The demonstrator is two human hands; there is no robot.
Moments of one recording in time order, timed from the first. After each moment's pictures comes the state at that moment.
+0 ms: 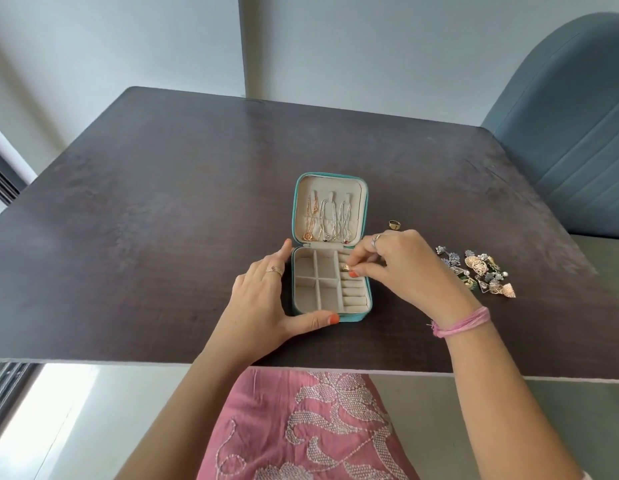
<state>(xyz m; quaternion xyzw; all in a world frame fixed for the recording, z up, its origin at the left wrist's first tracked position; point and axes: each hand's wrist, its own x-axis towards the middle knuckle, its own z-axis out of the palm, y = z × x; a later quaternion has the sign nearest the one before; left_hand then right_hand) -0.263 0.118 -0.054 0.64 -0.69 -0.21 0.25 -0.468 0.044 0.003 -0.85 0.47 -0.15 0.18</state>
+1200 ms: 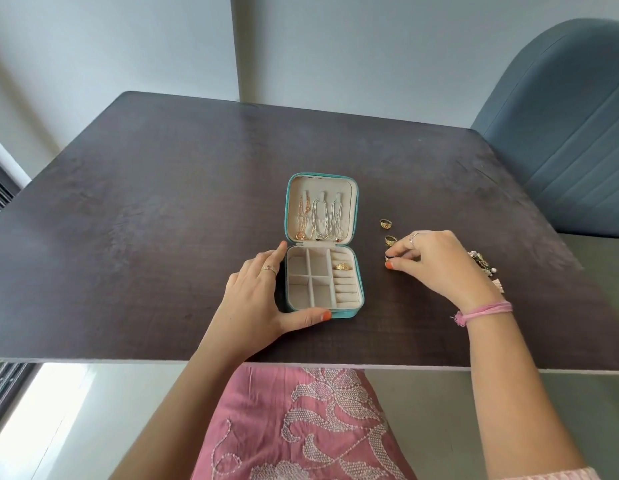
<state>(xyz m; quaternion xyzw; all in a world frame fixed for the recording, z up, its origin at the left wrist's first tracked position) -0.266 0.119 -0.051 0.65 -0.70 -0.18 0.23 -0.521 0.027 -0.007 -0.79 0.58 -0.13 0.16</state>
